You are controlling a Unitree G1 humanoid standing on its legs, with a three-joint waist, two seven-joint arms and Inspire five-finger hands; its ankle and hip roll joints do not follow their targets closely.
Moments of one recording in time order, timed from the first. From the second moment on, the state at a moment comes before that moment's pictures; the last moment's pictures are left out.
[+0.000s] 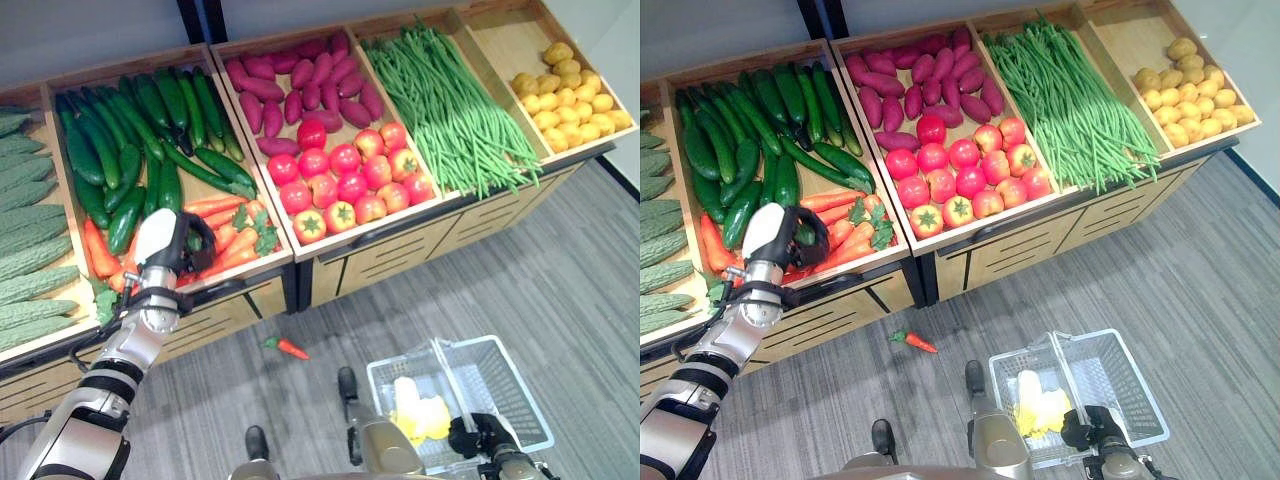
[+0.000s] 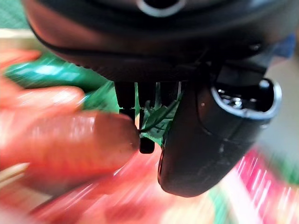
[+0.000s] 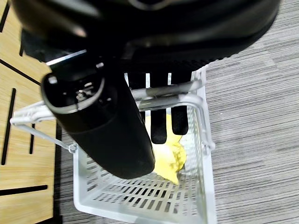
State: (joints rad) left arm -0.42 0.66 -0.20 0.54 0.17 -0.17 0.50; right arm 0.01 -0.35 0.16 1.22 0.11 -0.20 -0.09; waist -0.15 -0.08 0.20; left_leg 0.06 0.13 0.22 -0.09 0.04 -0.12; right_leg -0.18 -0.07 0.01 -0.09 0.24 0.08
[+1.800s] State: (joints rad) left arm -0.48 0.95 -0.58 0.31 0.57 -0.25 0.36; right arm 0.08 -0.37 0.14 1.21 0.11 -0.20 -0.07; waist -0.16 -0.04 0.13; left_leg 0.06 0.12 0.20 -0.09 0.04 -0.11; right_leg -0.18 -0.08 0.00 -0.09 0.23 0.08
